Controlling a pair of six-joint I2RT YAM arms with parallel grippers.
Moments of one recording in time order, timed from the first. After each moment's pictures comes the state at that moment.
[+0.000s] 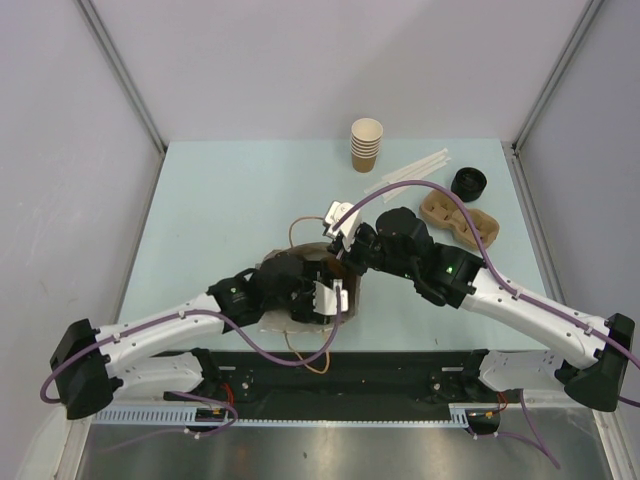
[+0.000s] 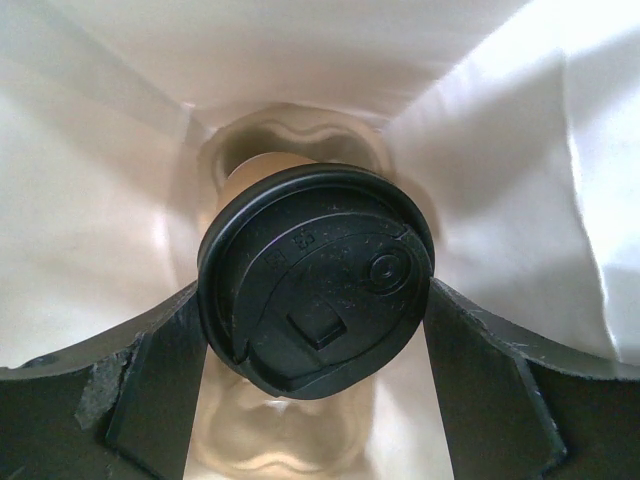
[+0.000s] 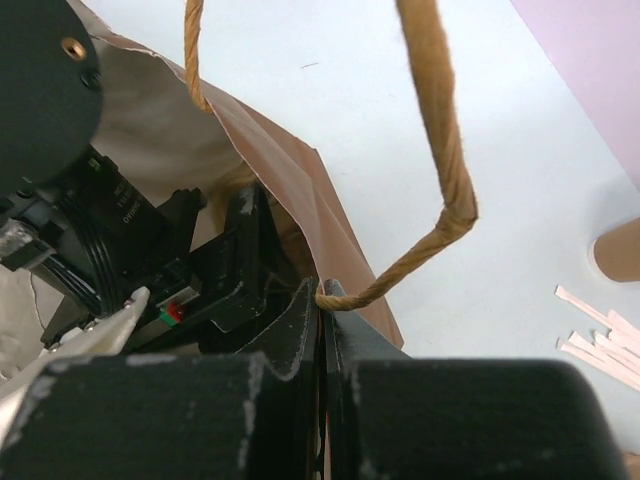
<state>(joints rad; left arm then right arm) -0.99 1.07 0.71 -0.27 0.09 0.73 1.00 1.17 1.16 -0.31 -0.04 -0.25</state>
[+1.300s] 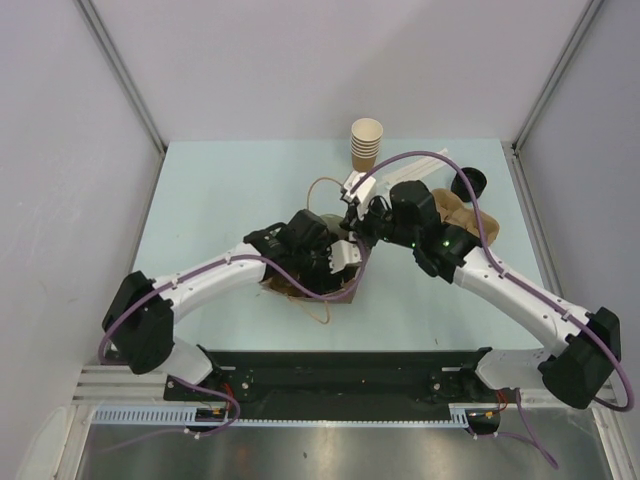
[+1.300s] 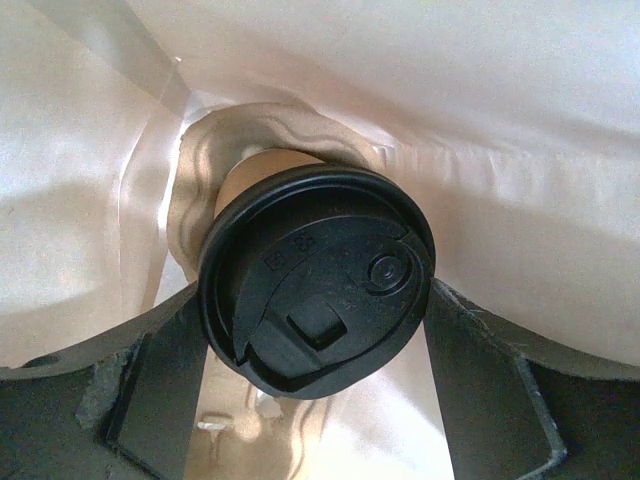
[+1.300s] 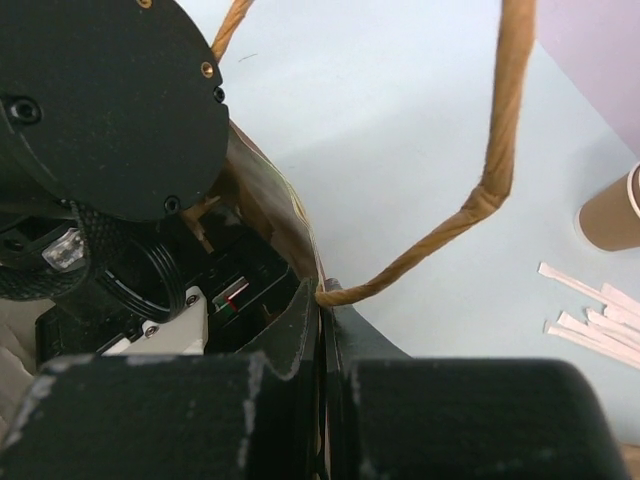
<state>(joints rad) -0.80 1.47 1.06 -0.54 0.32 0.53 0.76 1.25 1.14 -0.22 -0.23 -0.23</state>
